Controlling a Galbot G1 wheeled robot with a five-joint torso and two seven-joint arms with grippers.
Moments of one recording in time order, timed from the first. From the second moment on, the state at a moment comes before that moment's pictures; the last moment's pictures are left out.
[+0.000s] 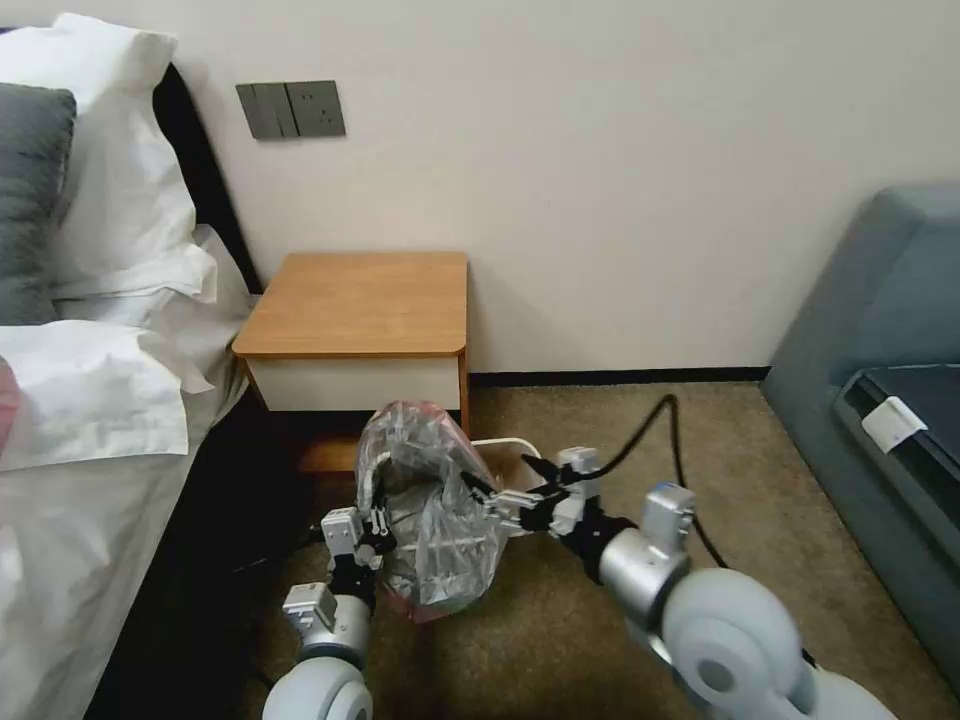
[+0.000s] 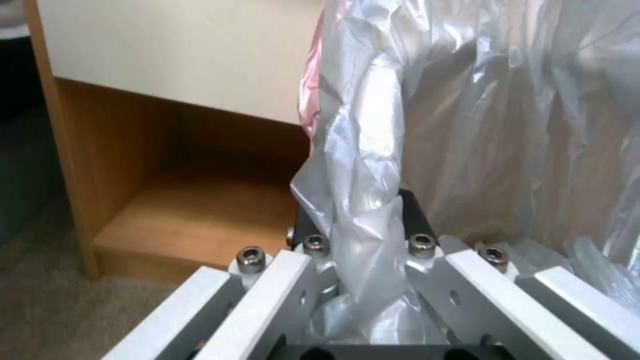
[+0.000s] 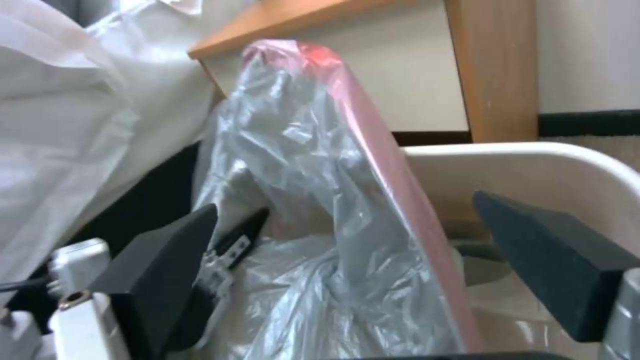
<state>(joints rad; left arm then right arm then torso) 1.59 -1.37 -0.33 -1.98 -0.31 -0.08 -0.22 -1.18 1.02 -0.02 2.21 0.86 -0.46 0.24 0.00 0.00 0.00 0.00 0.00</state>
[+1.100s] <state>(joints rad) 1.60 -1.38 -0.34 -2.01 -0.35 -0.09 -0.19 -1.15 1.10 0.00 2.05 0.83 -0.36 0.16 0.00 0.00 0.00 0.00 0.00</state>
